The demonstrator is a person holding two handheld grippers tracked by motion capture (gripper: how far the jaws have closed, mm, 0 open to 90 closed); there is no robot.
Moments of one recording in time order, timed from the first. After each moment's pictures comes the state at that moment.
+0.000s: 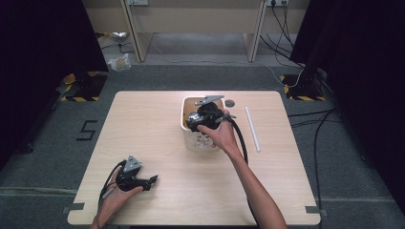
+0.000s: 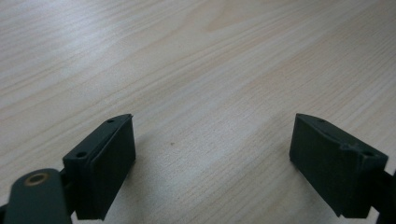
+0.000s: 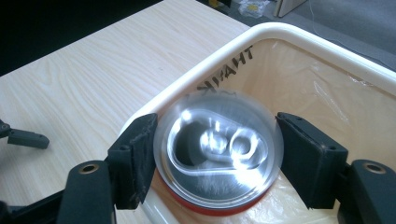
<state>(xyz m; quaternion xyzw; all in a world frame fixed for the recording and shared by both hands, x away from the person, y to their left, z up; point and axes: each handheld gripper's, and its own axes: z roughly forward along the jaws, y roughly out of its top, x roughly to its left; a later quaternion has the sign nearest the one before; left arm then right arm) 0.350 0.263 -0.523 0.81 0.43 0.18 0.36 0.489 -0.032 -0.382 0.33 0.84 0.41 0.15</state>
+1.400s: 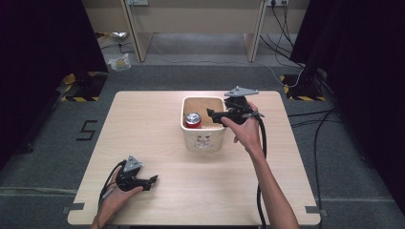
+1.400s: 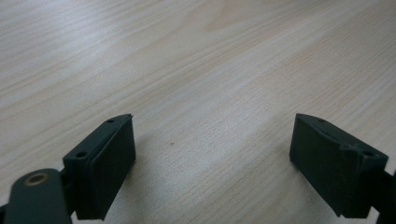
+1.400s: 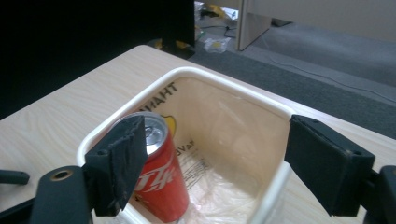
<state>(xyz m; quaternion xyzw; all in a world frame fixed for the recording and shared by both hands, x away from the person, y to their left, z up) 0.350 0.262 -0.524 0.81 0.43 0.18 0.37 0.478 -0.104 -0.345 0.39 0.77 0.46 0.20</state>
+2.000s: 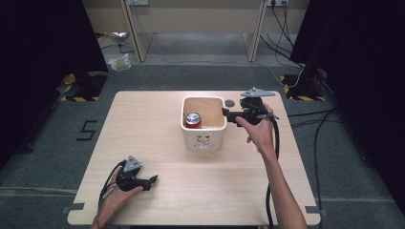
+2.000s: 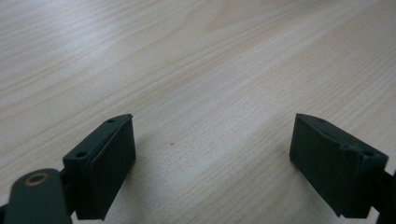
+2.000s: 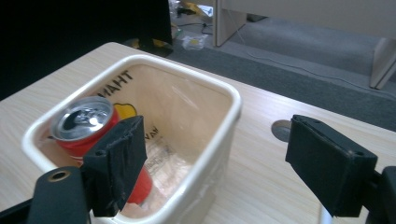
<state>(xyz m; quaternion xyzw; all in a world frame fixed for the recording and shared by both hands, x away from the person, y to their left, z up) 0.350 0.262 -0.524 0.81 0.43 0.18 0.36 0.480 -0.145 -0.350 0.42 0.76 0.45 0.22</state>
